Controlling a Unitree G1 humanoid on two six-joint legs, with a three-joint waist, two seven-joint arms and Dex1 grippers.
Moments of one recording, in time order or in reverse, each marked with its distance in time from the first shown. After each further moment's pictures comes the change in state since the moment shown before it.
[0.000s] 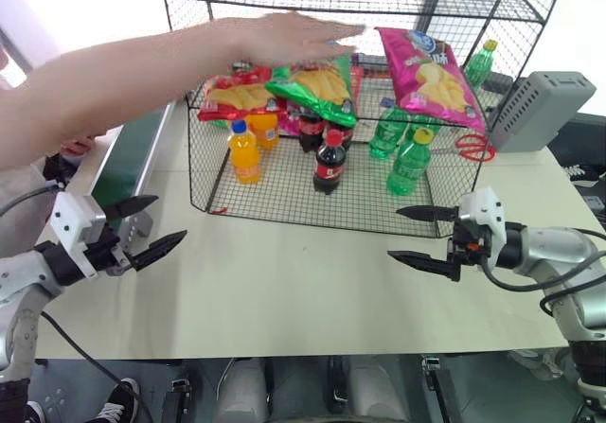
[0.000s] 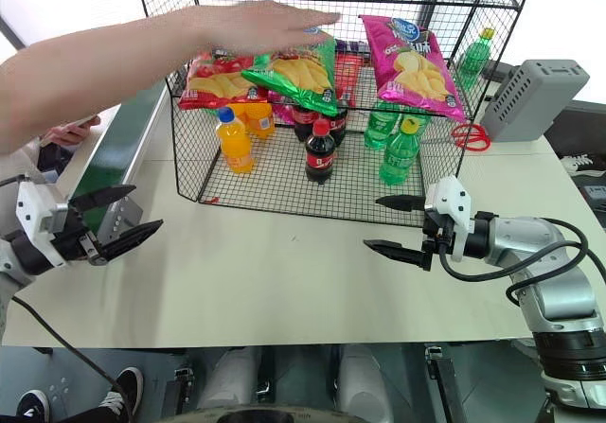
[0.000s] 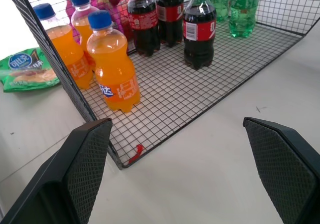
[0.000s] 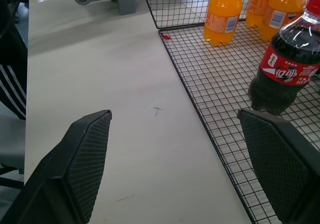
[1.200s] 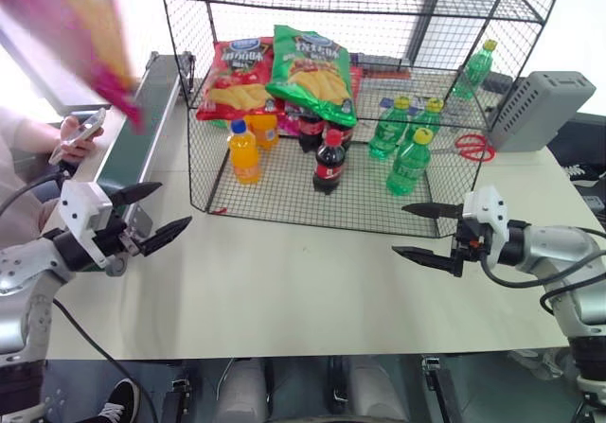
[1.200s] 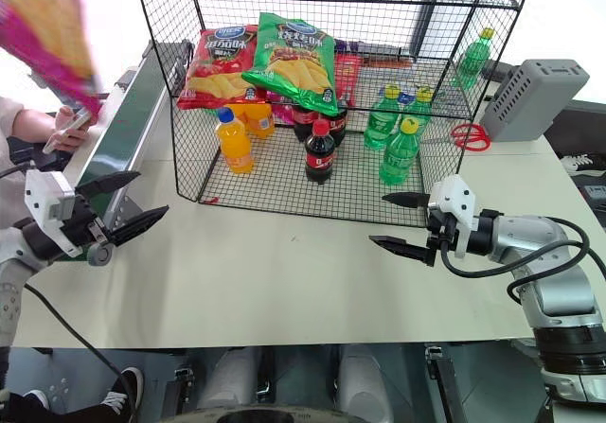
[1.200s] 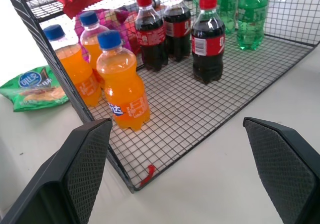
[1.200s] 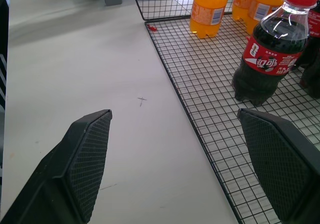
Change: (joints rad) left arm -0.080 -0.022 -0.046 0.063 0.025 -0.048 0.015; right arm -0.016 -0.001 0.001 0.068 -0.040 -0.065 0.003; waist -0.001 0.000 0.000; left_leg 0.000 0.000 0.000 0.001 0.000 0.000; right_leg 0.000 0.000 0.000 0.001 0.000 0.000
